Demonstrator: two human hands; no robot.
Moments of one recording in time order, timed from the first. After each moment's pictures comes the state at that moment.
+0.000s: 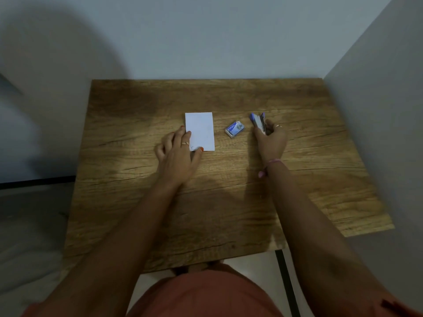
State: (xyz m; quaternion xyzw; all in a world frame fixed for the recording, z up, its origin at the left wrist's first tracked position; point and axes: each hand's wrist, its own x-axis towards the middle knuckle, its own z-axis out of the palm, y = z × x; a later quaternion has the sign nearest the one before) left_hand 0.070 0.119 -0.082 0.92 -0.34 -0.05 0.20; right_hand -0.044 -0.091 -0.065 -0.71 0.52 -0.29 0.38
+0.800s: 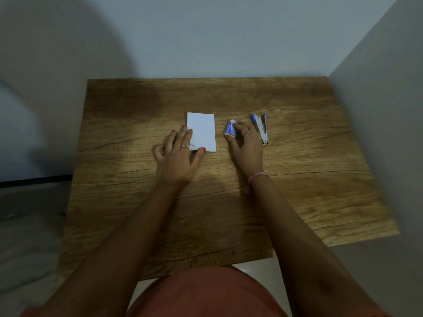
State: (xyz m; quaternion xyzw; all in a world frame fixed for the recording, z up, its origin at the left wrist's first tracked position) left_hand 0.071 0.115 -0.089 0.92 -0.34 -0.05 0.19; right_hand -0.024 -0.050 -0.081 -0.86 0.34 -0.23 0.29
